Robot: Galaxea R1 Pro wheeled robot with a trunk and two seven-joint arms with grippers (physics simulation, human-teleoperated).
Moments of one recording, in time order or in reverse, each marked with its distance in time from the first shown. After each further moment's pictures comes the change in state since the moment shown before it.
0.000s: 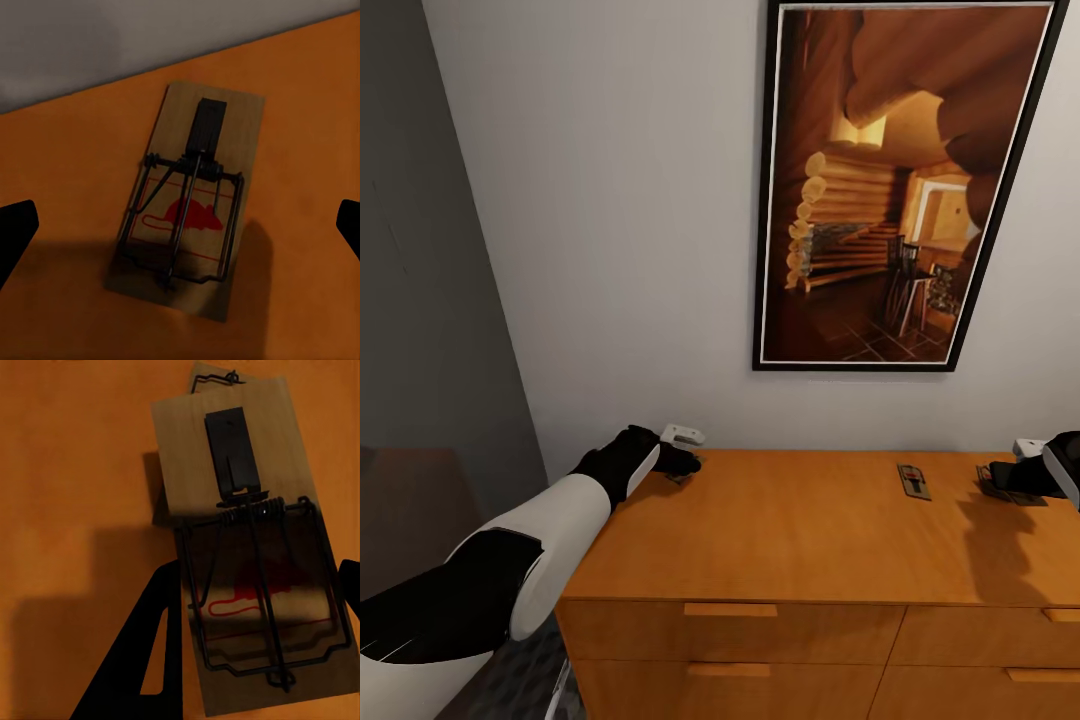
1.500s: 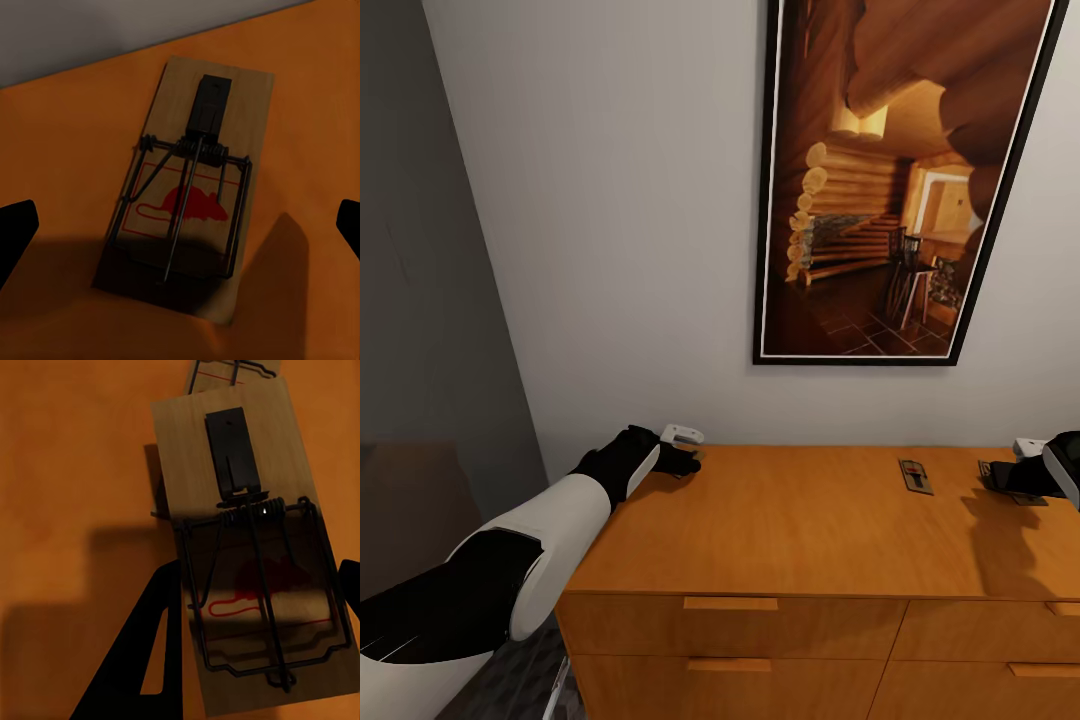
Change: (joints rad) left arm 0.000 0.000 0.000 0.001 0.000 -0.001 0.001; right arm 0.000 0.000 0.001 0.000 0.000 -0.003 -0.001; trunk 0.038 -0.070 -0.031
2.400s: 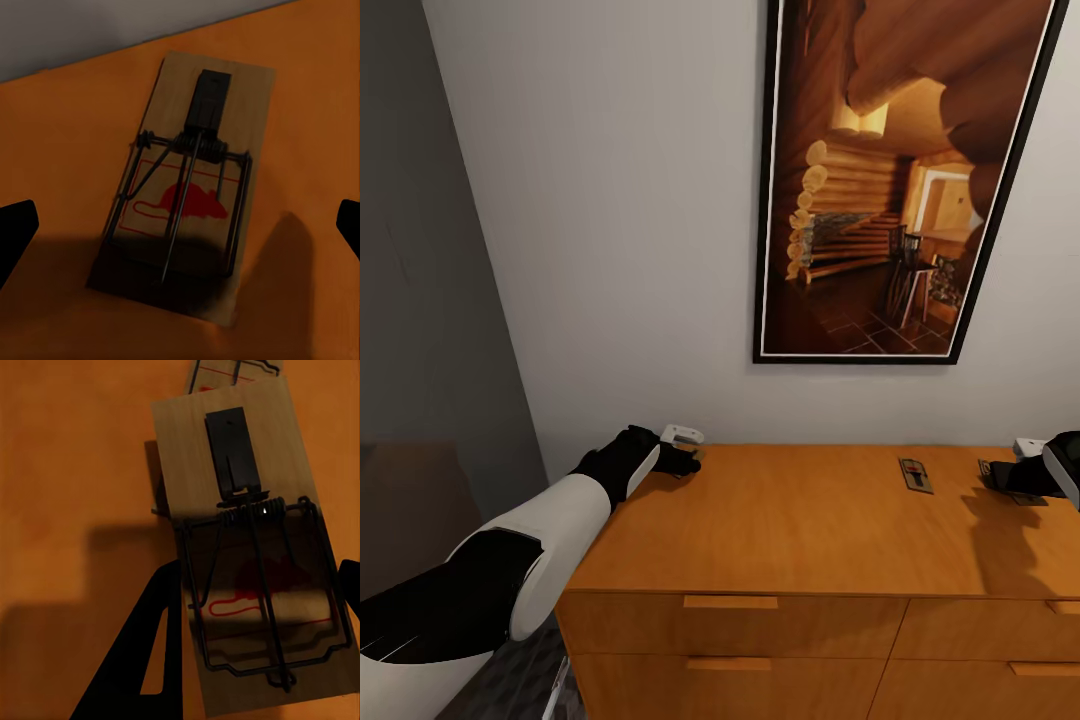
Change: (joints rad) left arm 0.000 0.000 0.000 0.000 0.001 -0.001 -0.002; right arm 0.000 0.000 0.000 0.000 0.000 0.000 0.001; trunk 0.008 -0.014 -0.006
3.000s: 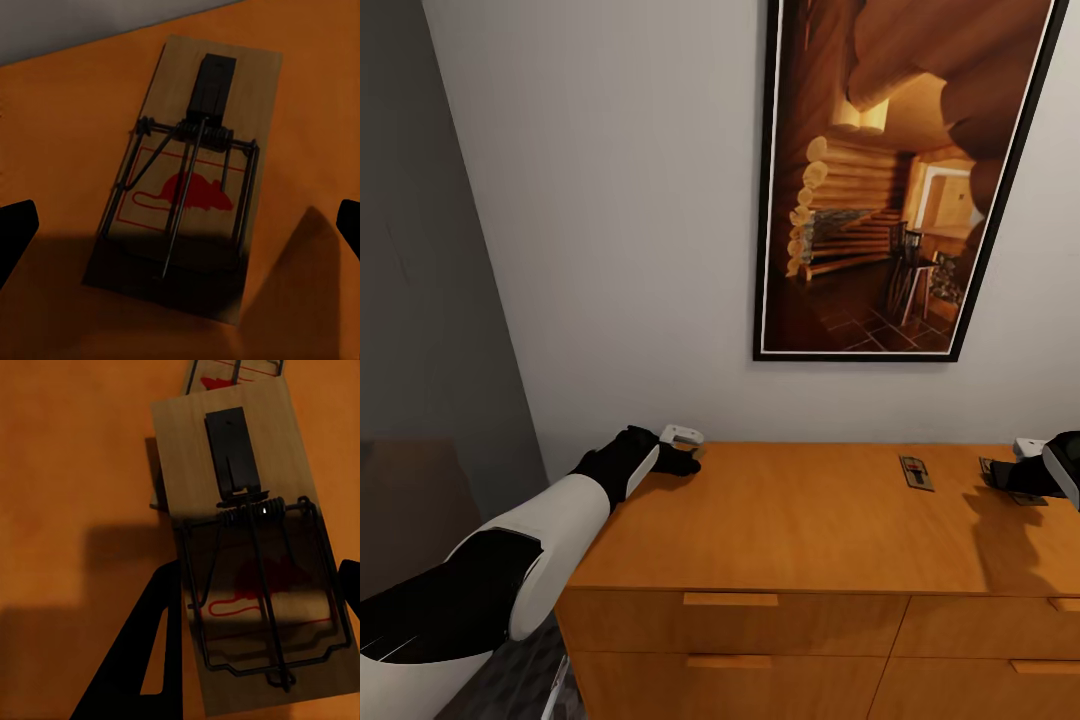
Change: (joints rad) left arm 0.000 0.002 0.000 0.003 0.001 0.000 -0.003; right arm 0.000 0.000 0.001 0.000 0.001 -0.001 -0.001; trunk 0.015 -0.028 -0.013
